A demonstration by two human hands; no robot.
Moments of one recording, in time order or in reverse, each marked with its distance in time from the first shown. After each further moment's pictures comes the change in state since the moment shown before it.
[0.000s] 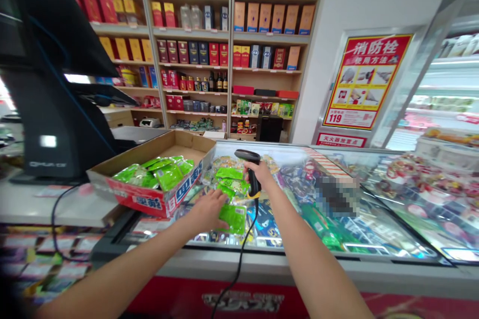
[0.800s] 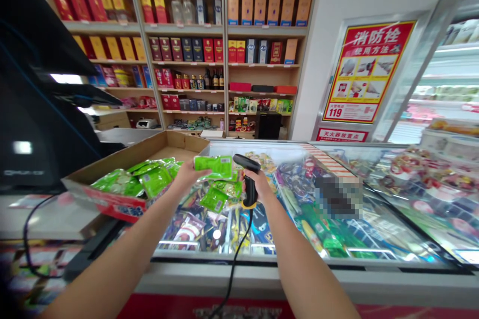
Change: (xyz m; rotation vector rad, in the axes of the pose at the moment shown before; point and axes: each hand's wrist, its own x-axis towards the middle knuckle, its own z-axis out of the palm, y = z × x) left_hand 0.070 -0.057 -0.026 -1.245 0.536 -0.453; right_hand -0.004 0.040 -0.019 0.267 -0.082 0.009
